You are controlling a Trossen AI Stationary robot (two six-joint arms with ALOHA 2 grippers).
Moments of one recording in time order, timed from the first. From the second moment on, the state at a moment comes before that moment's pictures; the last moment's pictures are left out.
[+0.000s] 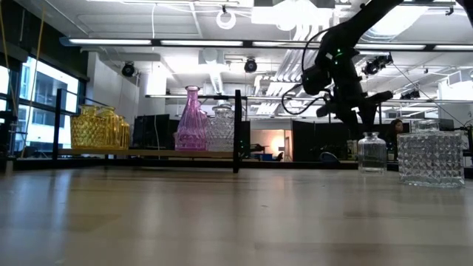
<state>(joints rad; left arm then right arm) 0.91 0.50 1.21 -1.14 0.37 0.05 -0.83 1.76 1.33 -1.30 0.15 0.67</state>
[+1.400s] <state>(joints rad) 0.88 0.50 1.21 -1.12 0.38 0.14 -0.06 1.78 1.34 -1.11 -0.08 1.11</state>
